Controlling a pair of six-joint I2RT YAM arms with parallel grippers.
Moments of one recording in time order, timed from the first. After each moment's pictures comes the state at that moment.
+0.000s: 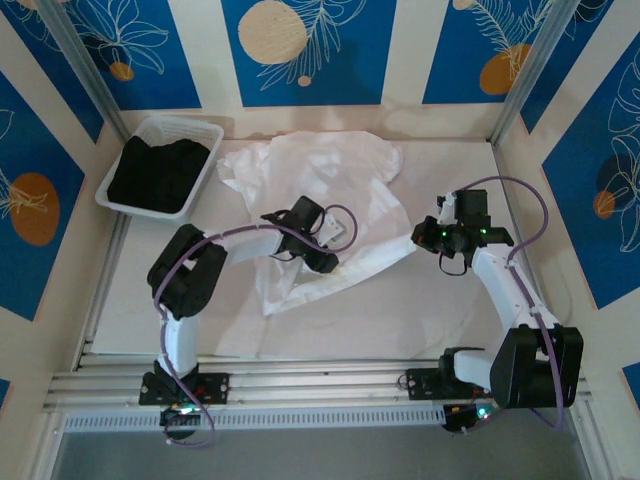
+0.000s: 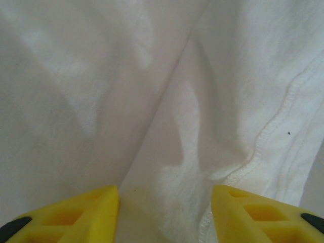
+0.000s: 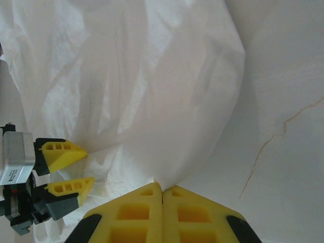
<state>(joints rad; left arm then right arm) -0.69 1.98 1.30 -0.39 0.32 0.16 -0.01 1.21 0.88 -0.62 -0.40 0.41</state>
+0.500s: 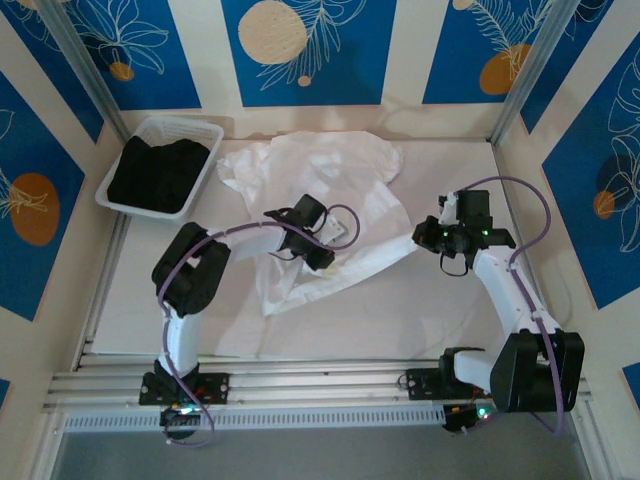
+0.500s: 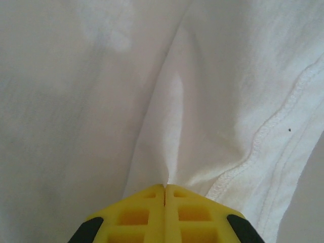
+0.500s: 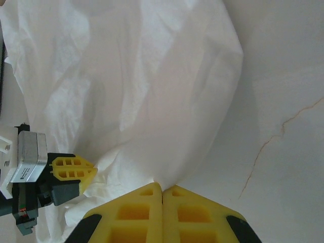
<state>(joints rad) -0.69 2.00 1.34 -0.46 0.36 0.16 -0.02 1.19 0.88 -0.62 -0.39 0.41</state>
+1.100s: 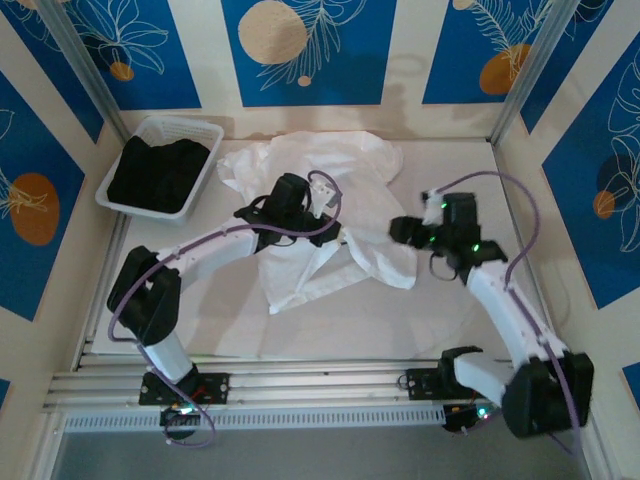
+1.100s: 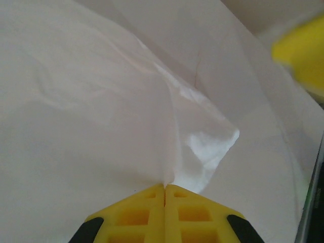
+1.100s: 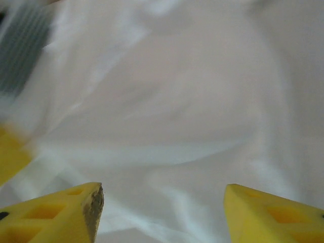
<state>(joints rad) -0.68 1.70 1.26 -0.24 0.42 -0.21 0.23 1.03 0.78 -0.42 -0.32 0.30</state>
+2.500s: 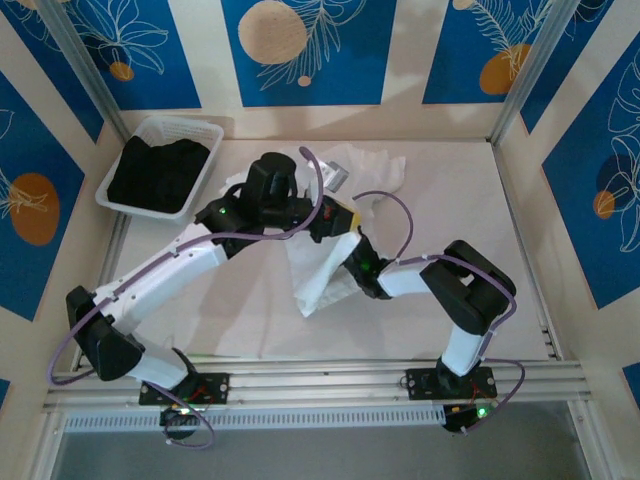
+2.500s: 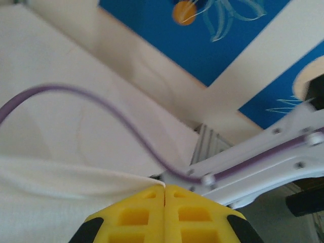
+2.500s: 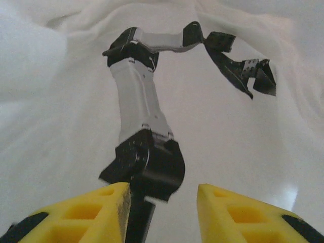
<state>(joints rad) -0.84 1.47 1.52 -0.42 0.58 -0.32 0.72 1.75 0.71 0.52 0.34 -0.06</state>
